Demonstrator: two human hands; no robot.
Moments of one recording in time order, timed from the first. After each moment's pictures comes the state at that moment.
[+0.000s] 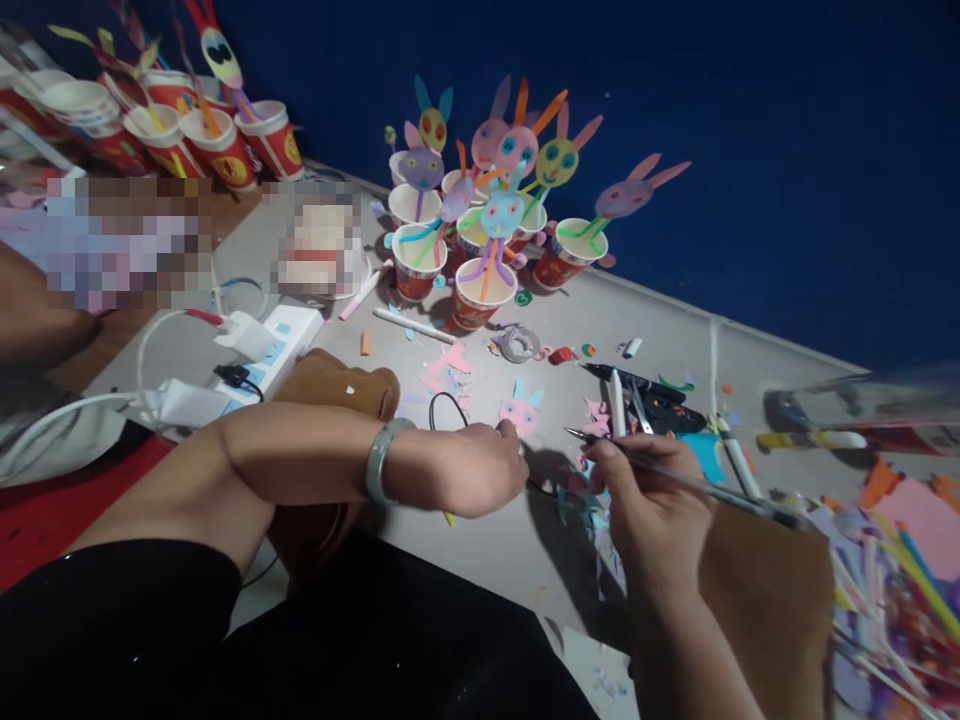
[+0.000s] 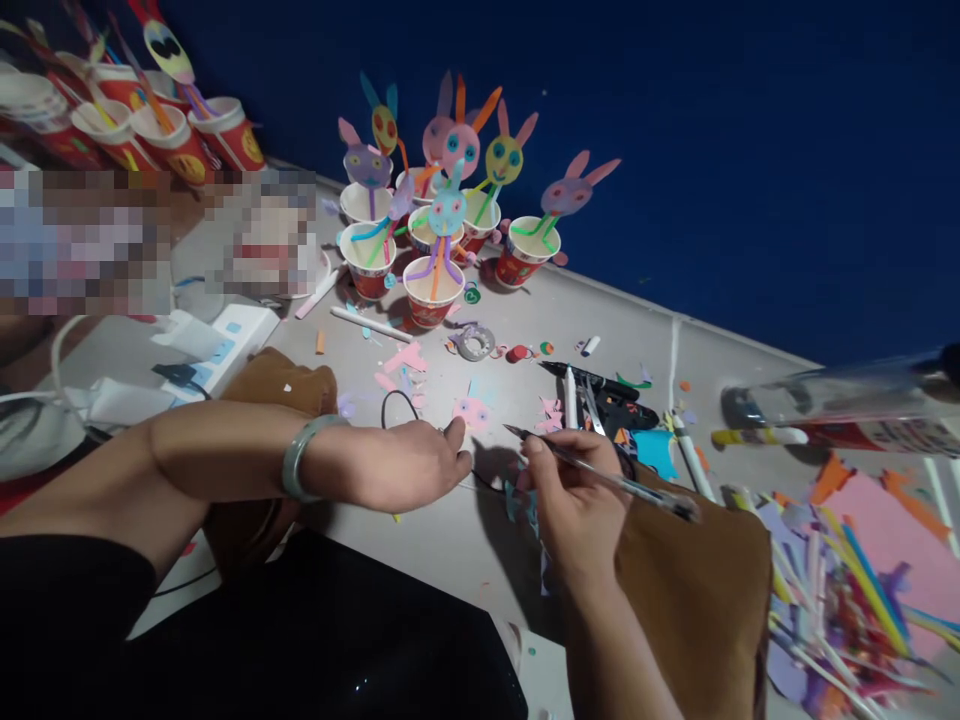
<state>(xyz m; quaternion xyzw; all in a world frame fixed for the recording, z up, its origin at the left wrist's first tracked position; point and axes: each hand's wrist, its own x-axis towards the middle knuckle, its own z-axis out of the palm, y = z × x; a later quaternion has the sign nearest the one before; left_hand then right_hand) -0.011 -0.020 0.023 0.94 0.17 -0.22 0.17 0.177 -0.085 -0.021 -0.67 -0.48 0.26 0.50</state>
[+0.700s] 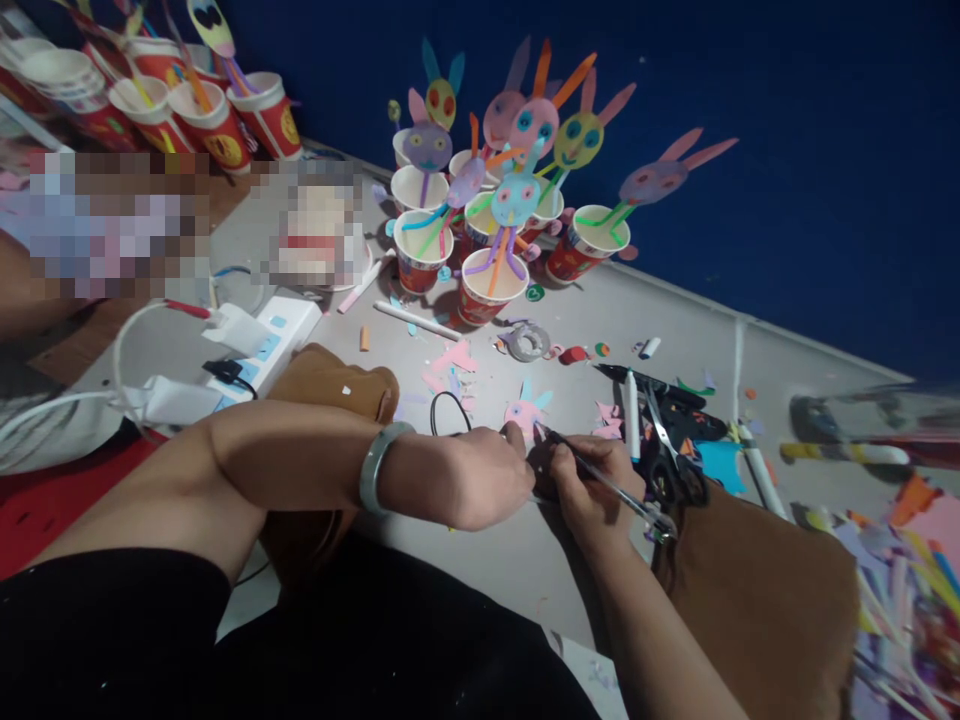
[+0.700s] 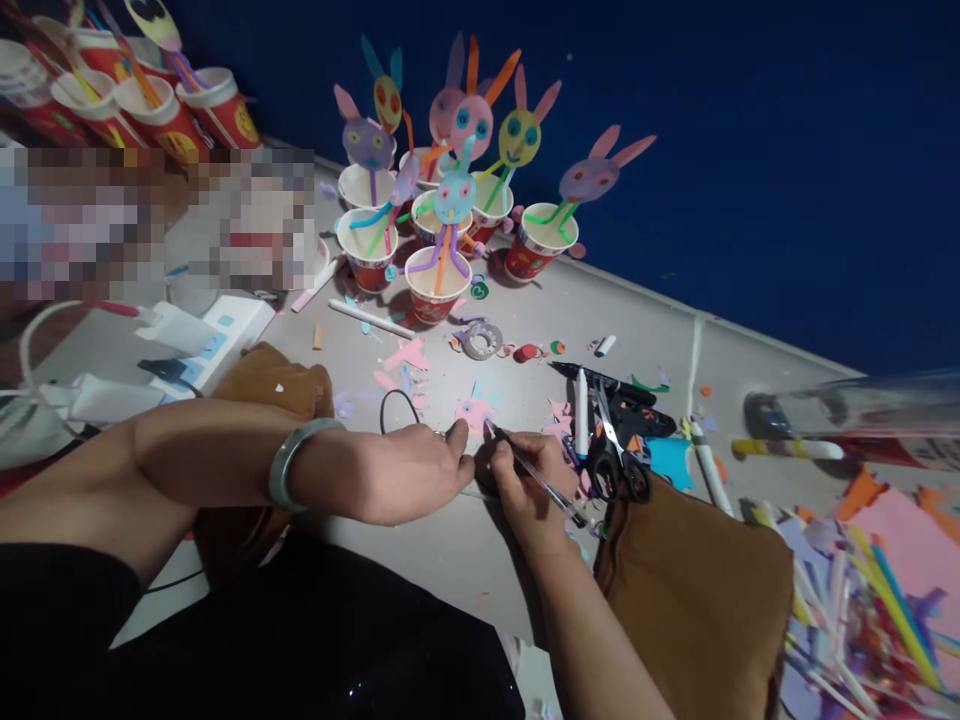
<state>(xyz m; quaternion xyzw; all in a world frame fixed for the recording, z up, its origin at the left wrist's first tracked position) -0.008 -0.016 0.038 0.93 0.19 -0.27 0.17 0.178 -0.074 -0.075 -0.68 -0.64 0.09 0.36</state>
